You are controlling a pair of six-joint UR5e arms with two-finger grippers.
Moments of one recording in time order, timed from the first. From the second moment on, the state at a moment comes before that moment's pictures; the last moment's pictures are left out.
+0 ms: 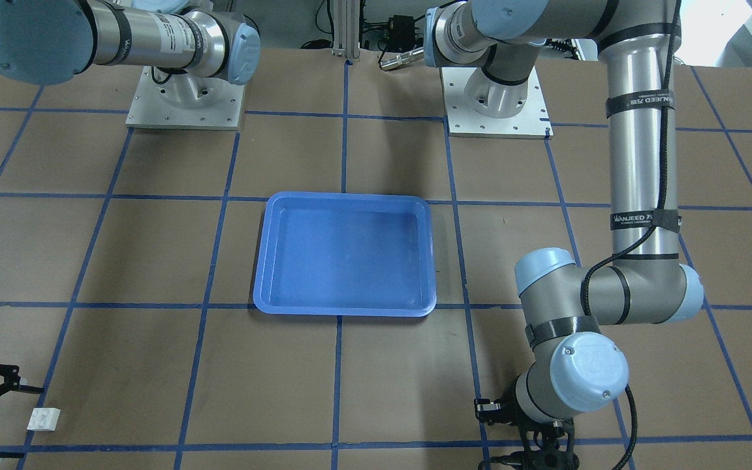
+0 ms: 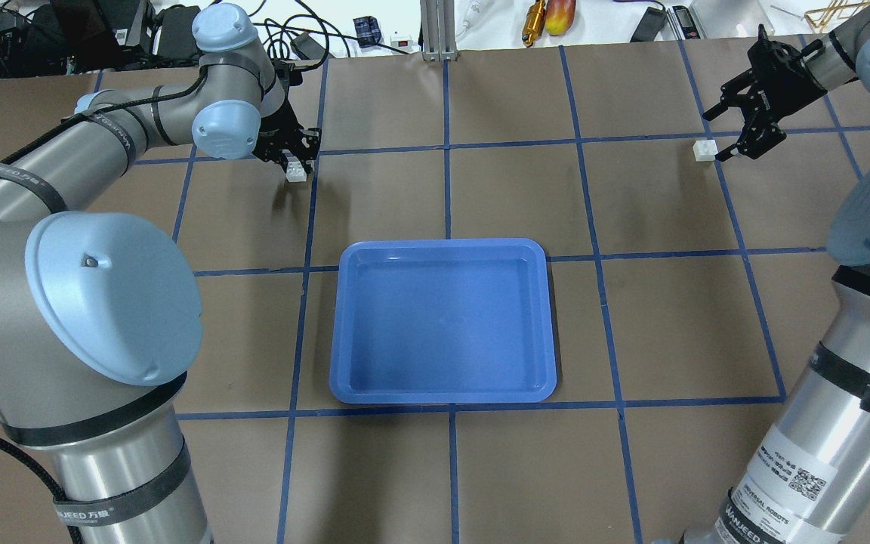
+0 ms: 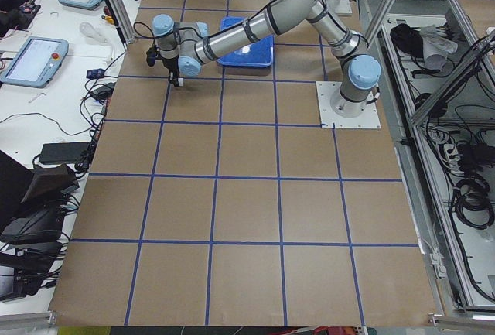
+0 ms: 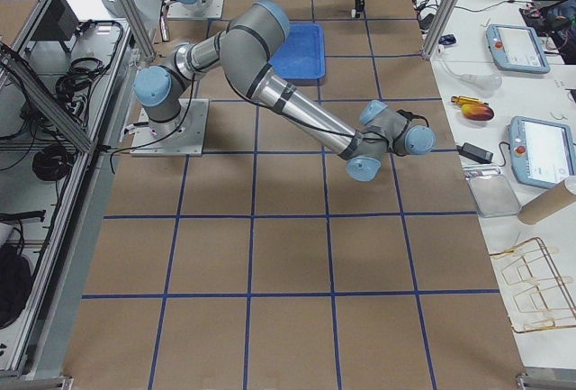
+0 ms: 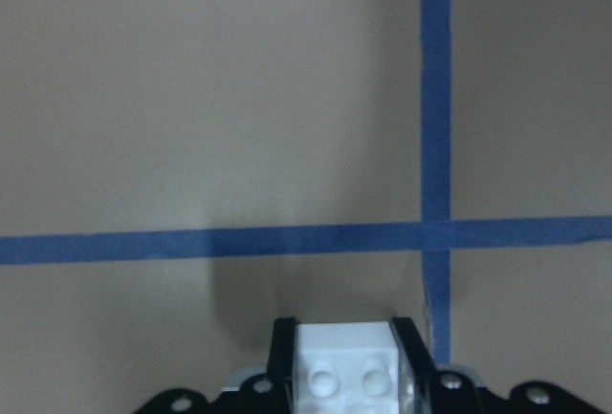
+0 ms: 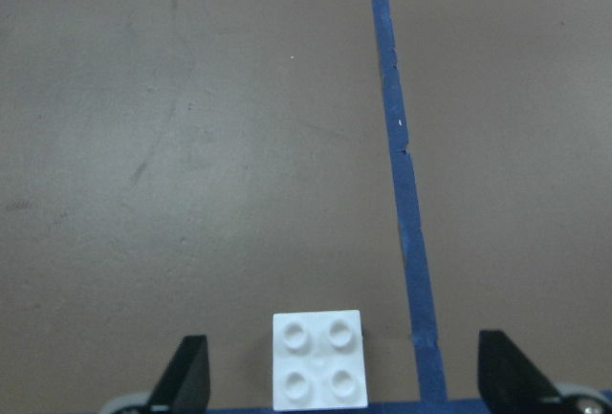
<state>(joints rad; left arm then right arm) -1.53 -2.35 -1.29 -1.04 1.55 0.06 1.09 -0.68 1.05 -1.63 -1.04 -2.11</state>
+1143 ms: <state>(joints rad) -1.72 -2.05 -1.58 -1.11 1.55 -0.12 1.06 -0.63 1.04 -1.59 -0.94 -2.11</state>
